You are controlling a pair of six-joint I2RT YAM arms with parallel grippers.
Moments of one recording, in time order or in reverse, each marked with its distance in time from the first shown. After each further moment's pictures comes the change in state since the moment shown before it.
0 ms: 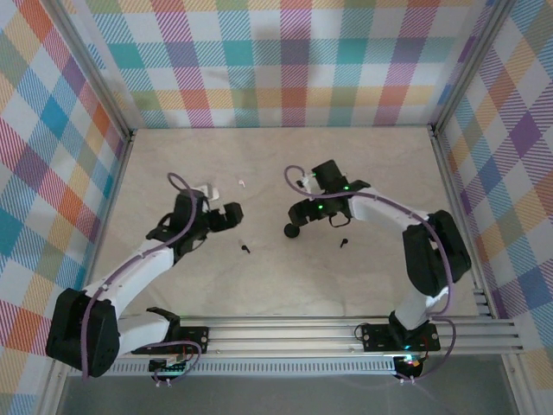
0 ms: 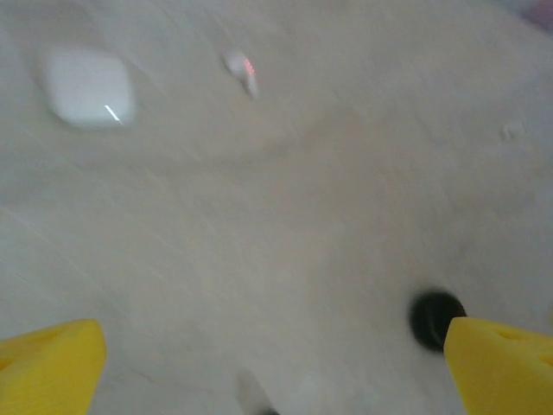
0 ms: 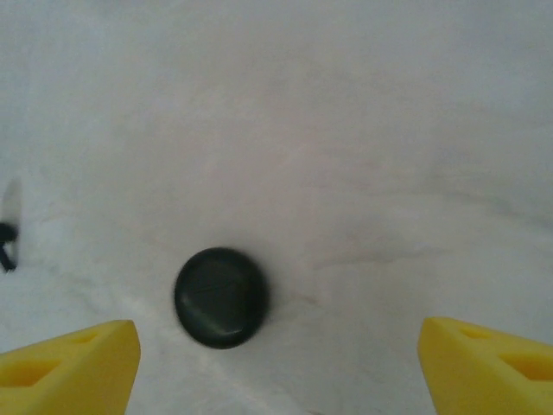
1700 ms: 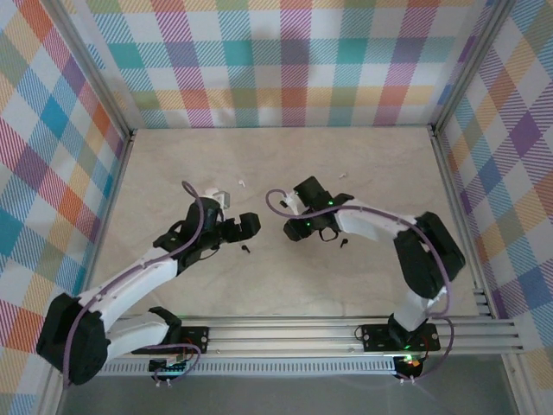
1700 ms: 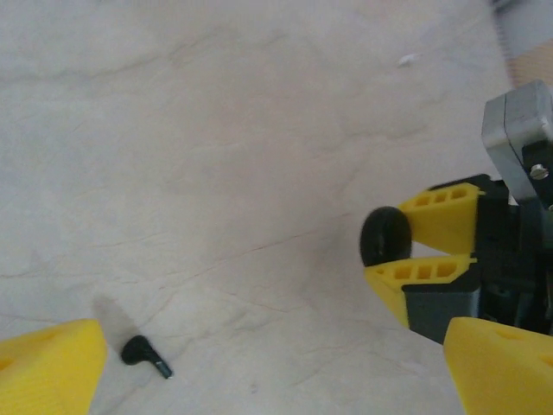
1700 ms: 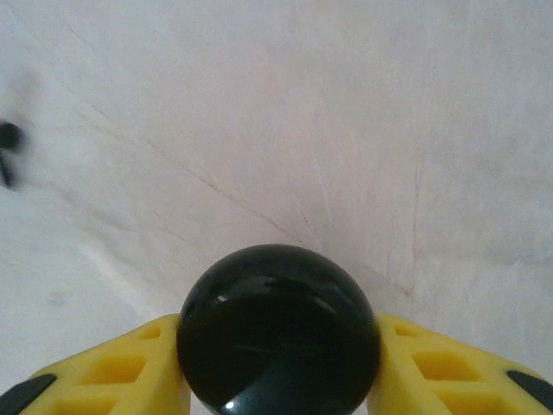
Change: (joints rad) left arm -0.143 -0.095 -0.008 -0.003 0.054 -0.101; right arm 0.143 -0.064 -0.114 0.105 0.073 -0.096
